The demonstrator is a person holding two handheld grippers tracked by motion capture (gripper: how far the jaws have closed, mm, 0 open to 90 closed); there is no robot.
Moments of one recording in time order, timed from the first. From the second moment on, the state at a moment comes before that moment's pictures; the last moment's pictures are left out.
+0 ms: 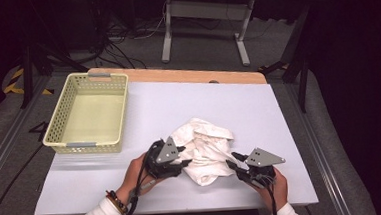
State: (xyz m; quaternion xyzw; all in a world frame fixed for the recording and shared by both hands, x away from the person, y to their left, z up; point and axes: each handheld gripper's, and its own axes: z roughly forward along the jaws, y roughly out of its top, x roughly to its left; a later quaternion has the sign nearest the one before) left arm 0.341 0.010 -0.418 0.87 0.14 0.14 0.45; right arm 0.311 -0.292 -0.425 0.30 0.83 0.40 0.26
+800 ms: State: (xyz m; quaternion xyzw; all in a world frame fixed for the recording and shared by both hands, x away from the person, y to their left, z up) left arm 0.338 -0.030 -0.460 0.91 0.10 0.08 0.38; right arm 0.416 -0.269 -0.419 0.29 0.85 0.37 0.25
